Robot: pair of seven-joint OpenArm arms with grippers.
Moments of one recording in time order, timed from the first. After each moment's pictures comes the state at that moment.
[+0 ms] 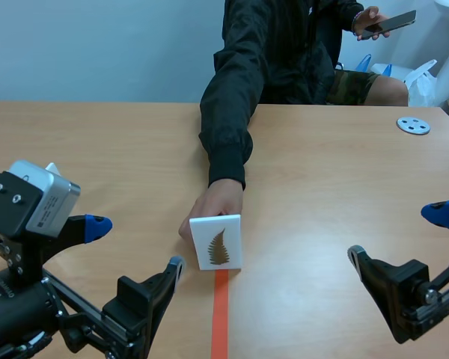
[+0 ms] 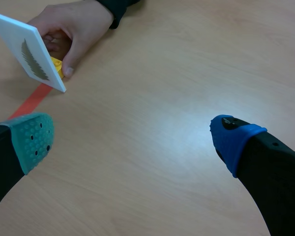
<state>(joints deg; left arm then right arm) 39.1 -17.5 4.9 114.4 -9.4 -20.0 4.1 -43.4 26.2 12.7 114.4 14.8 24.2 -5.4</state>
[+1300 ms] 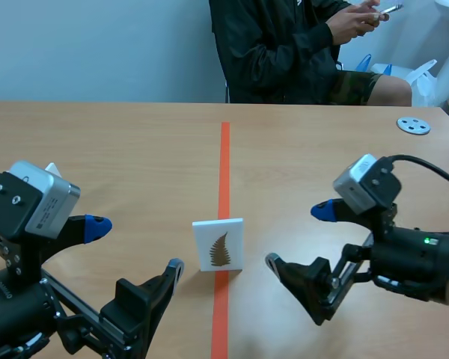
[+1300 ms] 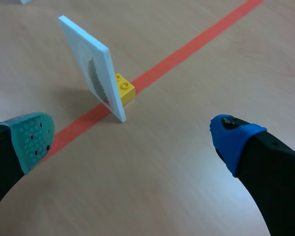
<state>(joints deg) 39.1 -18.3 4.9 114.4 -9.4 -20.1 4.1 -13.9 26.2 -9.3 87.0 8.9 41.0 3.4</state>
